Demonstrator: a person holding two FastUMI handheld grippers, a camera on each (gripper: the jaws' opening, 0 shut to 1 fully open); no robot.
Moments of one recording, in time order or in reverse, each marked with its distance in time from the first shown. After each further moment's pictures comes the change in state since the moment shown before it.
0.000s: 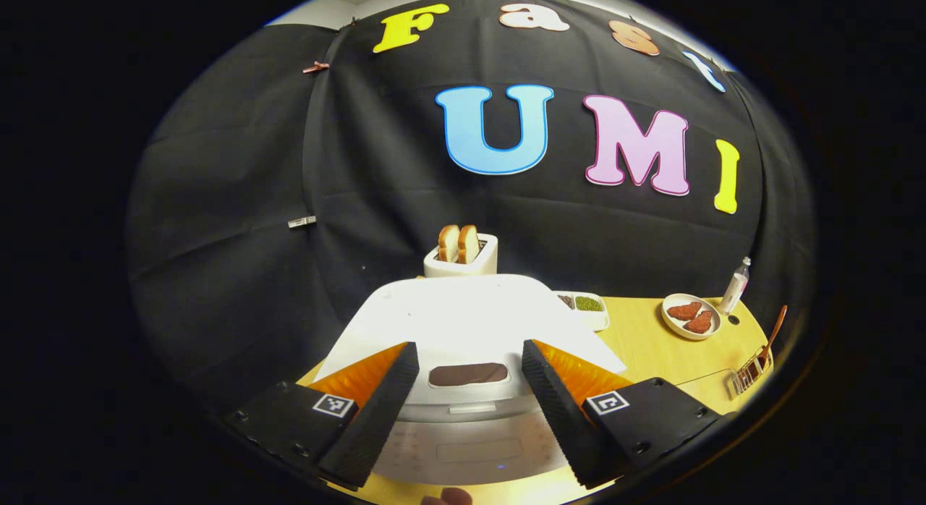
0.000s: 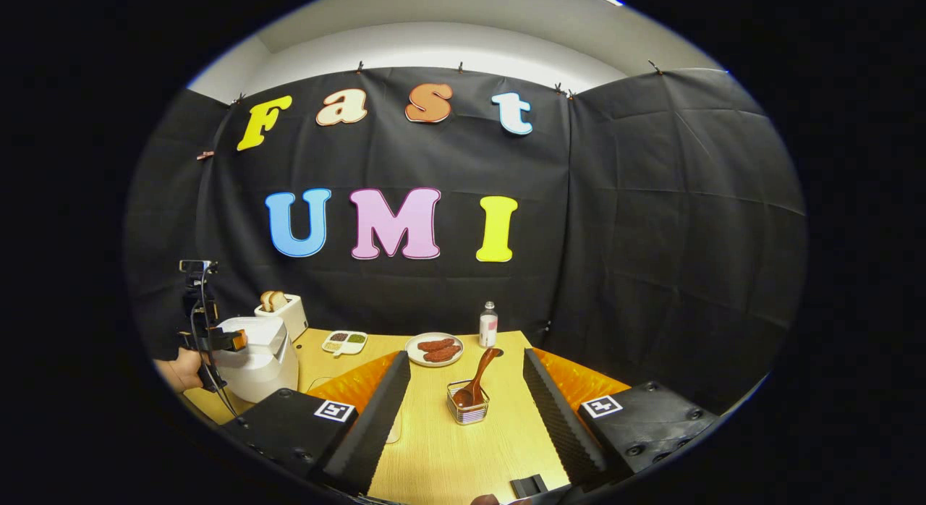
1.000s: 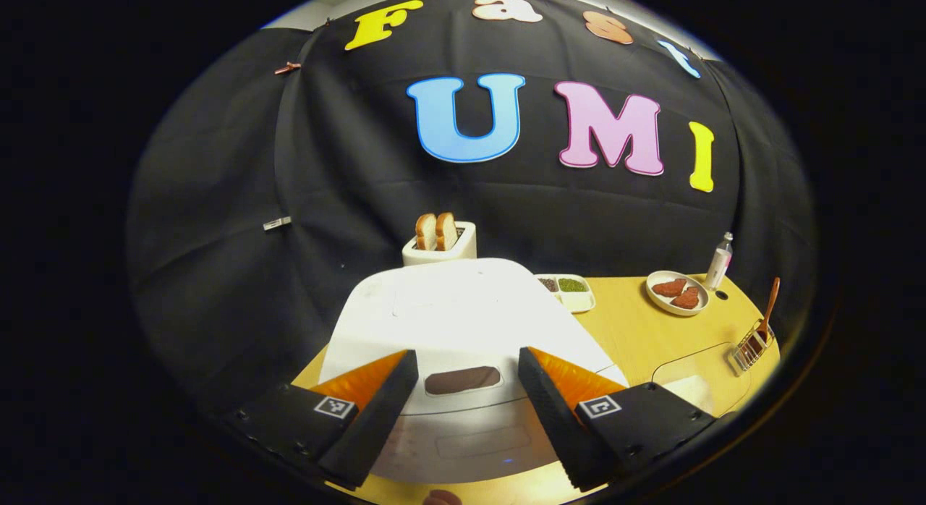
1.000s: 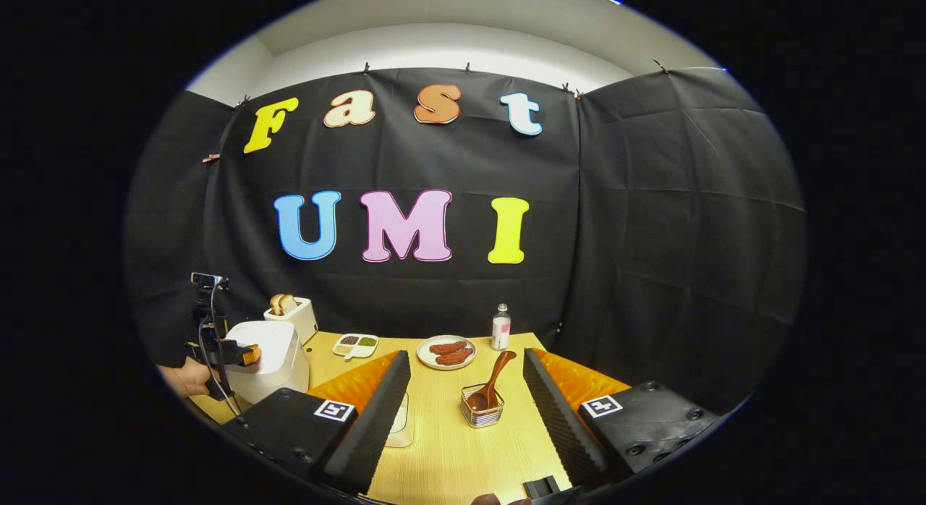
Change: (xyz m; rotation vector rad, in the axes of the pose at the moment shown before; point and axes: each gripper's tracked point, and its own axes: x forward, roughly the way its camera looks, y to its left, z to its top) left arm -0.004 -0.004 0.003 0.071 -0.021 -0.111; right arm 0.005 0.020 0.006 0.014 -0.014 0.039
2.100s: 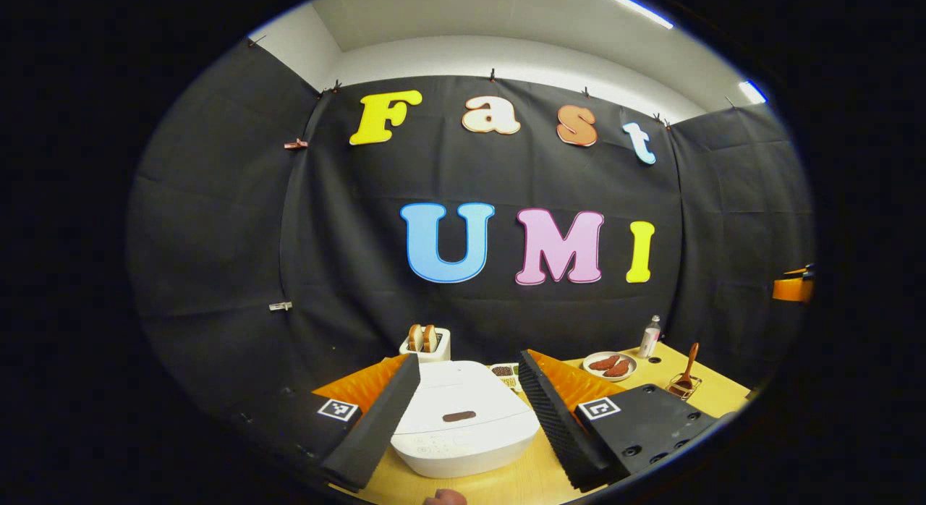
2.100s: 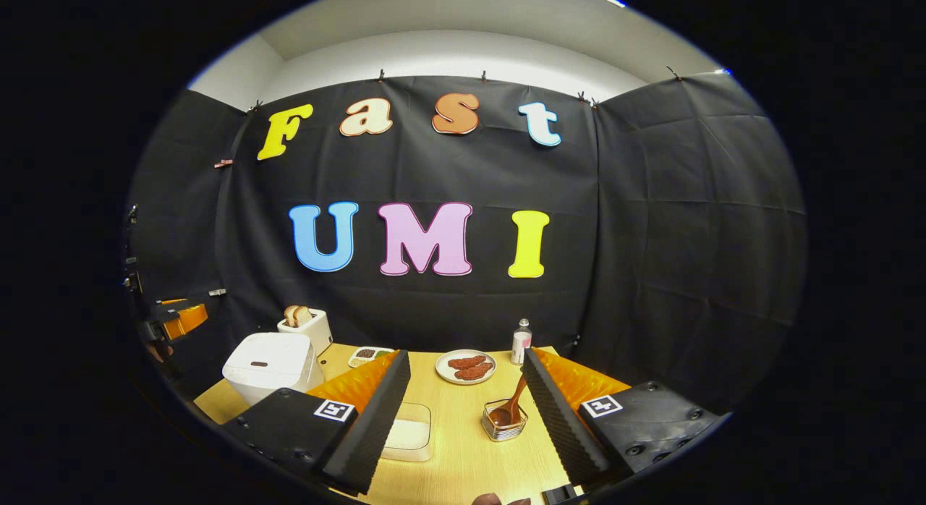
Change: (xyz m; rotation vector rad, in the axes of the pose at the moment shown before) left arm -0.200 0.016 0.119 -0.010 -0.374 -0.143; right arm 0.018 0.043 0.020 -0.010 -0.055 0.056
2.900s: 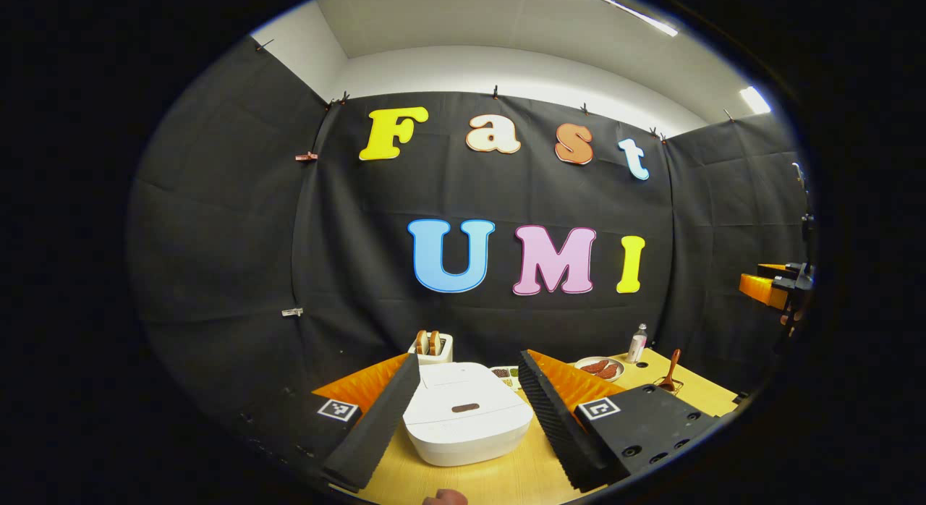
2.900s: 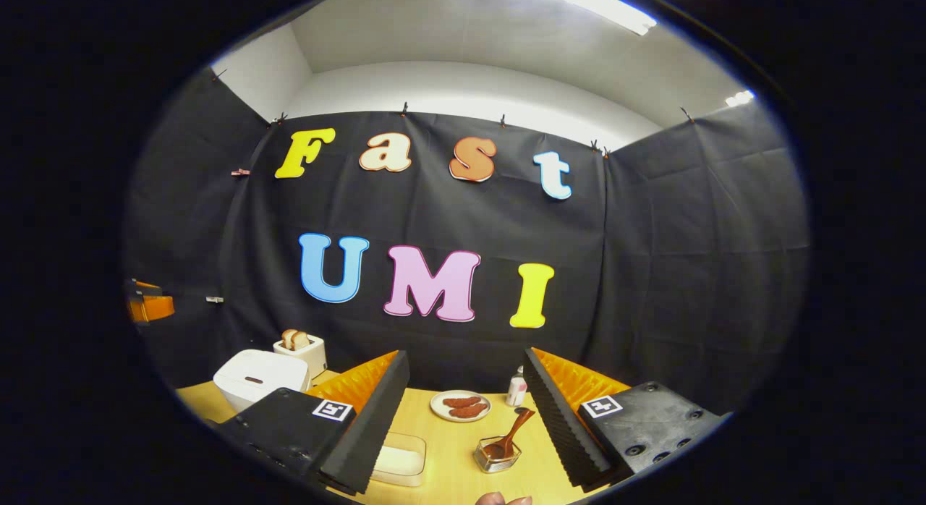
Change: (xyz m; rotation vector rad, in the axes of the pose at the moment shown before) left arm -0.063 0.015 0.024 -0.020 -0.016 0.006; right arm -0.005 0.016 0.054 -0.115 -0.229 -0.003
